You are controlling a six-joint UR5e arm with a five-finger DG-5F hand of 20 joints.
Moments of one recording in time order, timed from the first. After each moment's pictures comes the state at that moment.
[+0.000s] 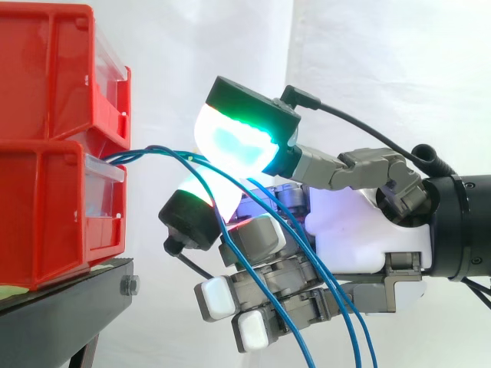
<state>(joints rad) 0.18 -2.36 -1.11 -2.83 -1.24 0.08</state>
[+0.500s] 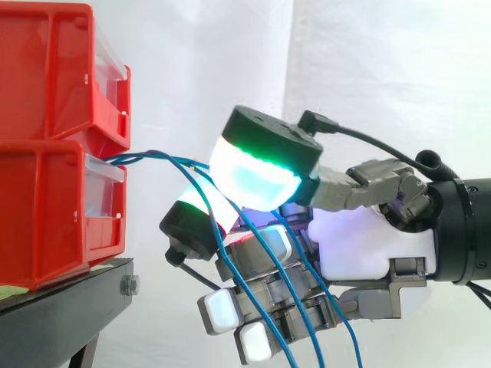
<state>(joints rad) 0.18 -2.36 -1.11 -2.85 -1.24 0.08</state>
